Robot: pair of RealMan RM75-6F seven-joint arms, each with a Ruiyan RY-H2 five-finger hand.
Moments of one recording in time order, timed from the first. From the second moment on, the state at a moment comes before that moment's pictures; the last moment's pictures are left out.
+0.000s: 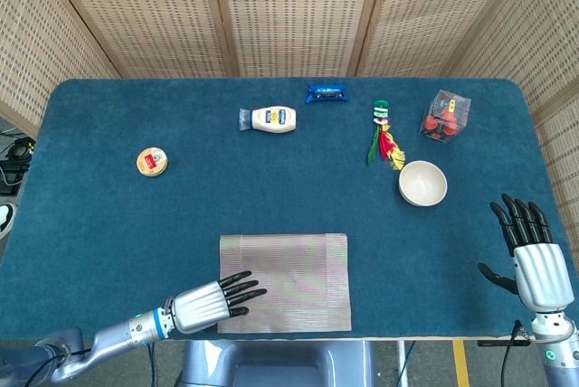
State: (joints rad) left arm -0.60 -1.70 0.27 -1.04 2.11 1.30 -0.07; right arm 0.12 -1.24 0.06 -1.37 -1.61 1.63 0.12
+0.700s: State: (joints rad) left arm -0.62 -1.69 0.28 -1.08 2.07 1.30 -0.06; right arm 0.12 -1.24 0.07 -1.38 -1.62 1.63 0.12
